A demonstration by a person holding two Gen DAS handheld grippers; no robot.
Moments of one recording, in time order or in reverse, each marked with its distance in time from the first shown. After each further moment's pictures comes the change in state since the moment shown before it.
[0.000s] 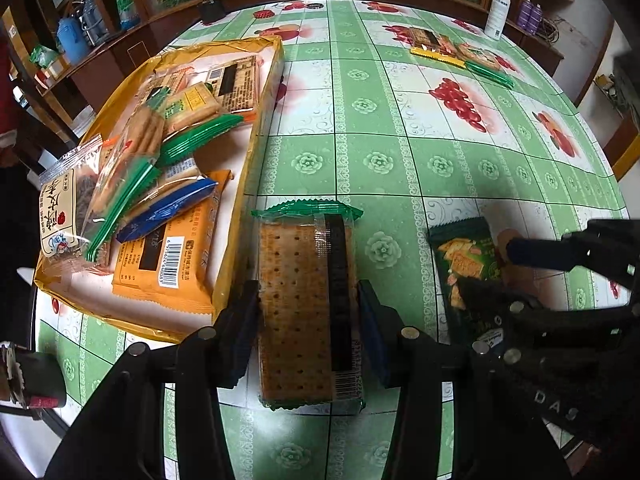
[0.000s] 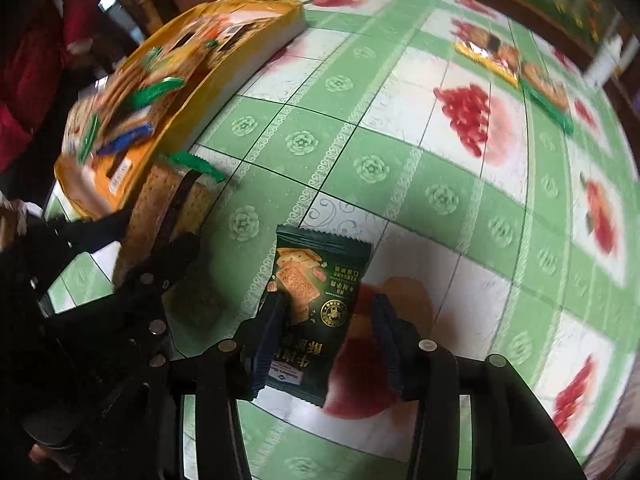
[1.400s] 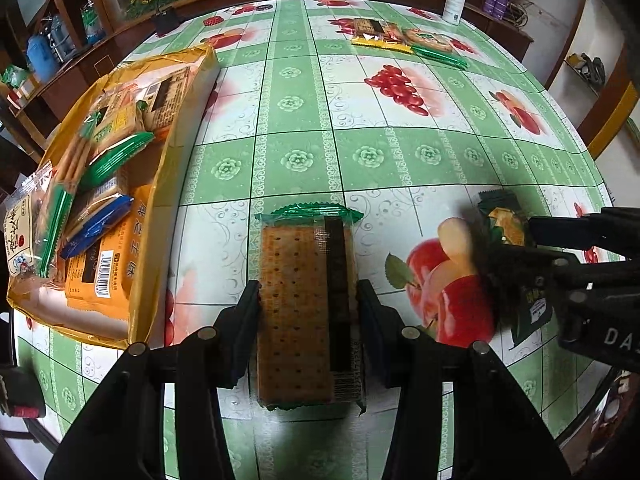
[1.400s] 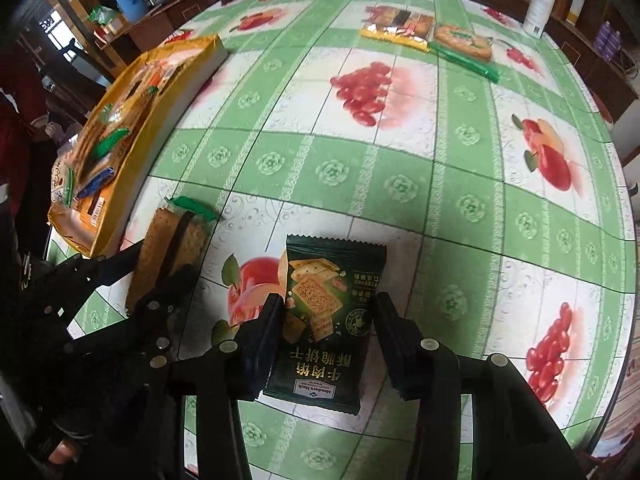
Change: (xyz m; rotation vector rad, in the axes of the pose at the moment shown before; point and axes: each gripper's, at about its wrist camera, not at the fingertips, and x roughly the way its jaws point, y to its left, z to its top) left arm 0.000 -0.044 0.001 0.067 -0.004 -0.077; right arm -0.033 -0.083 -0.040 0.206 -0.046 0.035
